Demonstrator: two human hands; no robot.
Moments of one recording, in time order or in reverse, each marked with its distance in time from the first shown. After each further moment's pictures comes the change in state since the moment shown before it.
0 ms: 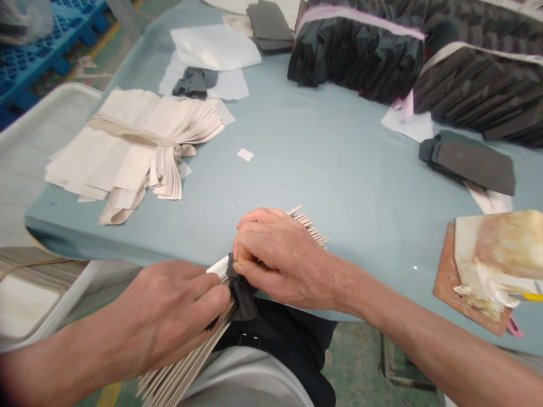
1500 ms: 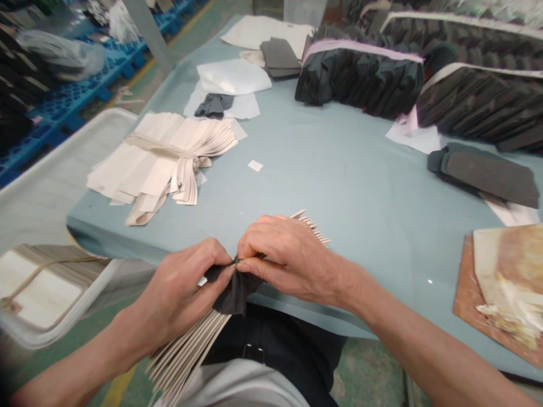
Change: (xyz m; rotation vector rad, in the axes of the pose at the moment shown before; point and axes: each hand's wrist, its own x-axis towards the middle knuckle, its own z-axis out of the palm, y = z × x) left_hand 0.005 0.006 0.015 -0.310 0.443 -0.349; right_hand -0.002 0.009 0.002 0.065 0.050 -0.156
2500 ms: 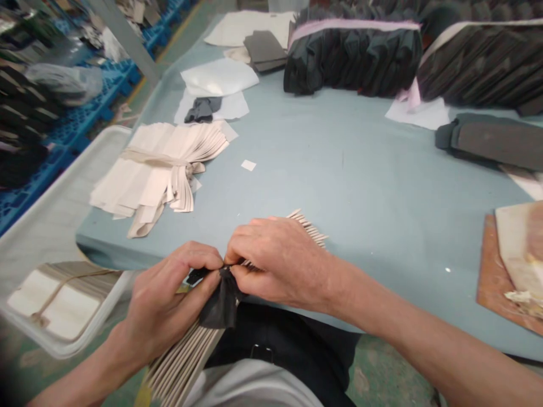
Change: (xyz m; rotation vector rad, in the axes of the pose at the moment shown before) left_hand -0.001 0.000 -0.001 -0.061 0.053 -0.014; right_hand 0.004 -0.008 0.004 -0.193 0.051 0.094
